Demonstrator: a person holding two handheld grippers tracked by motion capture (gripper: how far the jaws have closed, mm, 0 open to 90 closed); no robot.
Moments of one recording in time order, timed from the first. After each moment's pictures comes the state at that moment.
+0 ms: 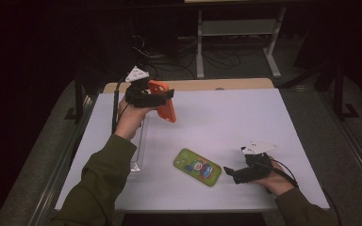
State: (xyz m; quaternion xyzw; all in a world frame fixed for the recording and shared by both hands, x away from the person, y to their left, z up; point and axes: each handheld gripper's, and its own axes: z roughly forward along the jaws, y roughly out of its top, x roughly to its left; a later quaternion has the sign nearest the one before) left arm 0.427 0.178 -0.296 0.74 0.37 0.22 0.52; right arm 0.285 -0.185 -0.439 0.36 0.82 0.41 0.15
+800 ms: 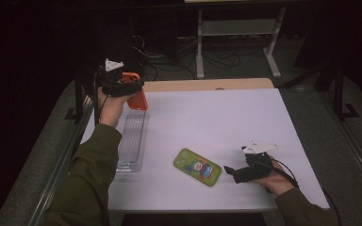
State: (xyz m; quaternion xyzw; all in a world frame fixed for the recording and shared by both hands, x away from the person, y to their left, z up) left arm 0.463 0.239 -0.298 0.69 0.49 0.31 0.43; right arm 0.286 -0.186 -0.439 0.37 0.82 0.41 0.15
